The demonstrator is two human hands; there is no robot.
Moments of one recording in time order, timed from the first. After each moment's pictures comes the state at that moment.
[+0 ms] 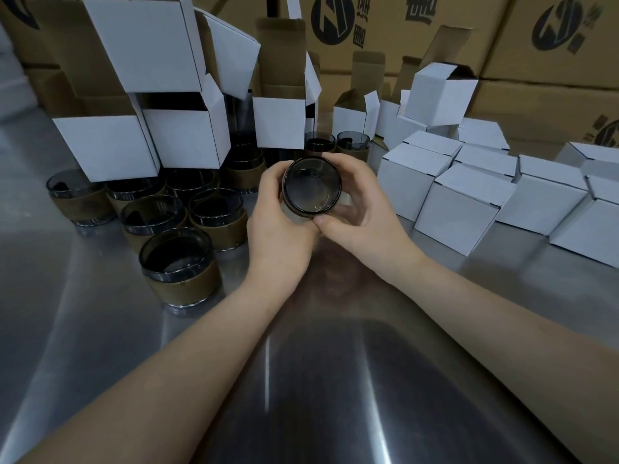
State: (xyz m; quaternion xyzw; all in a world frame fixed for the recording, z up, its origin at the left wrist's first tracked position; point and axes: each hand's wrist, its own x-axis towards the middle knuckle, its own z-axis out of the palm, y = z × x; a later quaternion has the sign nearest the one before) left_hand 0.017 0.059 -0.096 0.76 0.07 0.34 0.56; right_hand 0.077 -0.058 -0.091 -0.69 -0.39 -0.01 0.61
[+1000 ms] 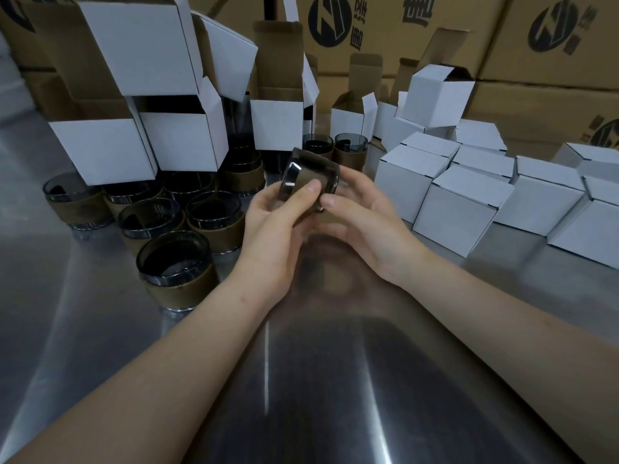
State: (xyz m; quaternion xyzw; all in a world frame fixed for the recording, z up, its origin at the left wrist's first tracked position) left_hand 0.016 0.061 -0.084 0.47 0.06 0.17 0.86; right_hand 0.083 -0.062 -0.086 -0.59 -0.26 0.18 0.75
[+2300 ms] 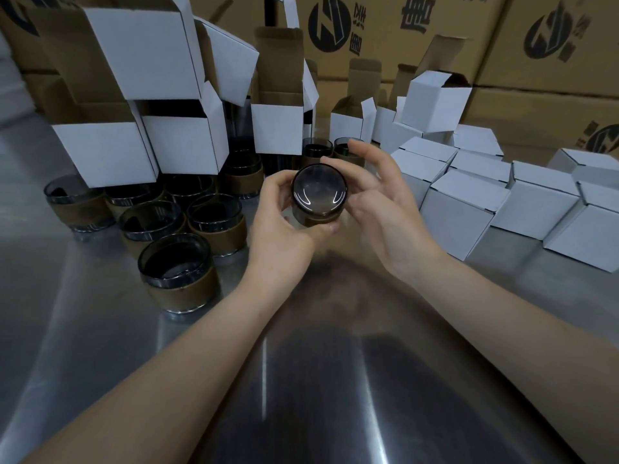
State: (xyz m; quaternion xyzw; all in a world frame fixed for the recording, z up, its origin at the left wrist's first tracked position) left_hand 0.015 0.060 -0.095 0.74 0.05 0.29 0.60; right_hand 0.080 -0.069 -0.071 -0.61 -0.30 0.07 0.73
